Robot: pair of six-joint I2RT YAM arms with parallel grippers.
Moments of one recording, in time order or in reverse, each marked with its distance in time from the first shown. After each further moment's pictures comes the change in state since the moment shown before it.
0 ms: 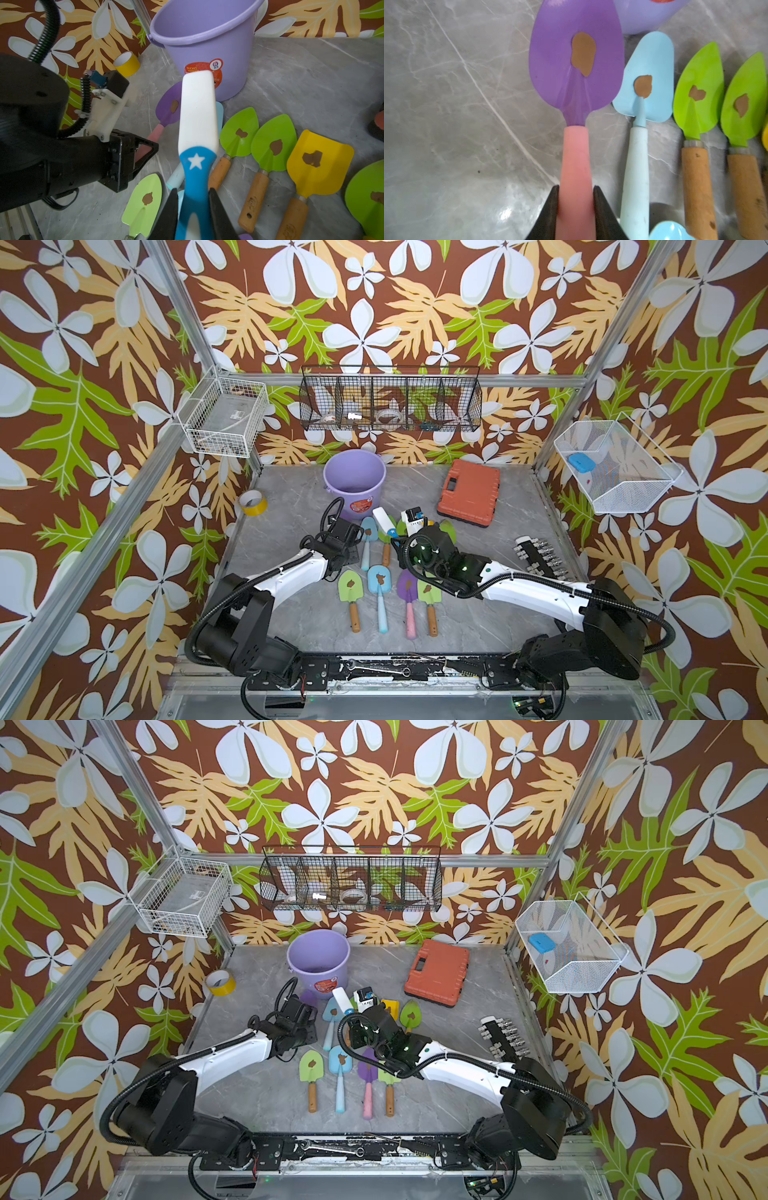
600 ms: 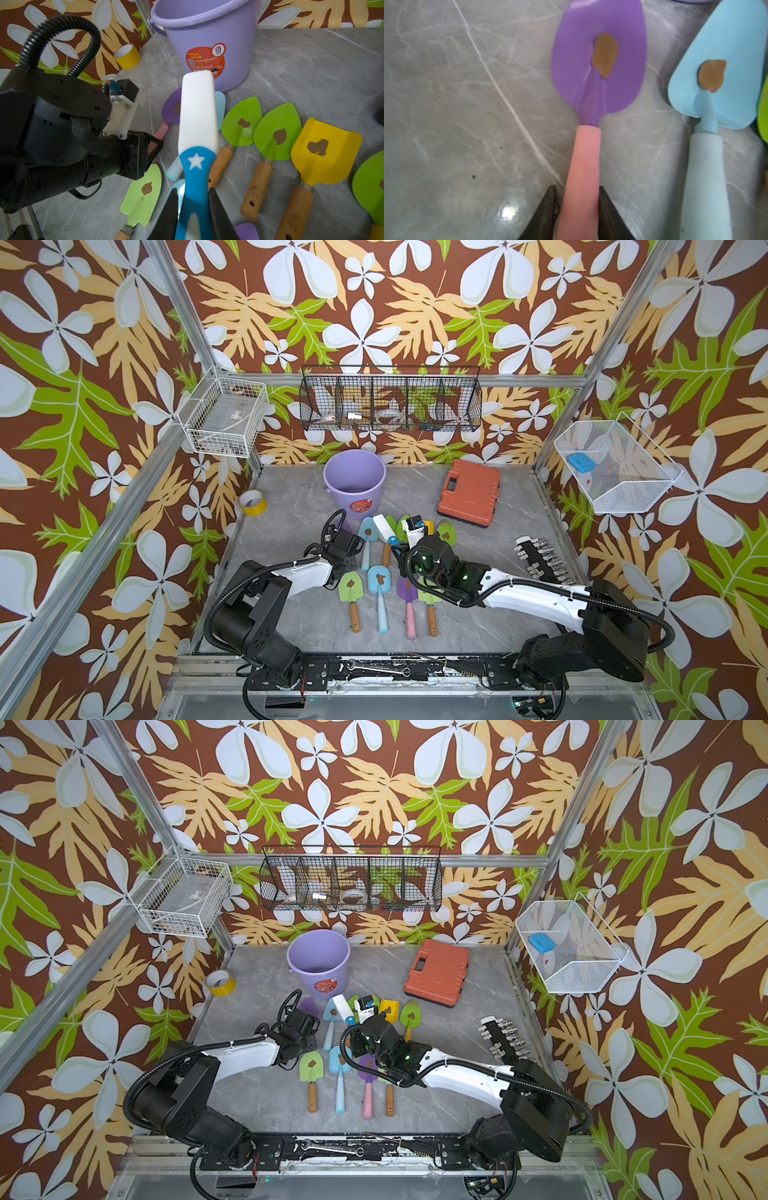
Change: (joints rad) left arm 0.000 0.156 -0.111 0.216 -0.070 -0.060; right arm 0.038 -0.021 -0.112 0.092 0.026 0.023
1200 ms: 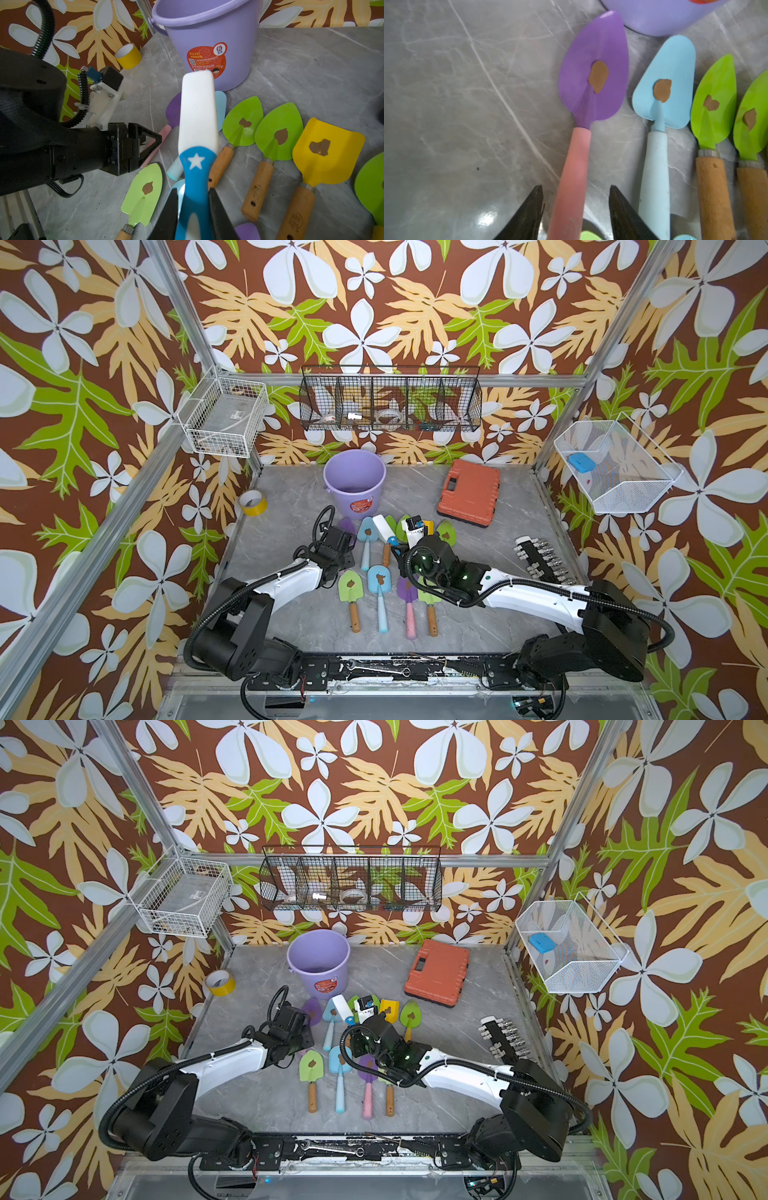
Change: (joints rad) left arm 0.019 -0.108 0.005 -0.027 0.071 0.000; right arm 0.000 0.000 0.000 0.003 -0.006 0.000
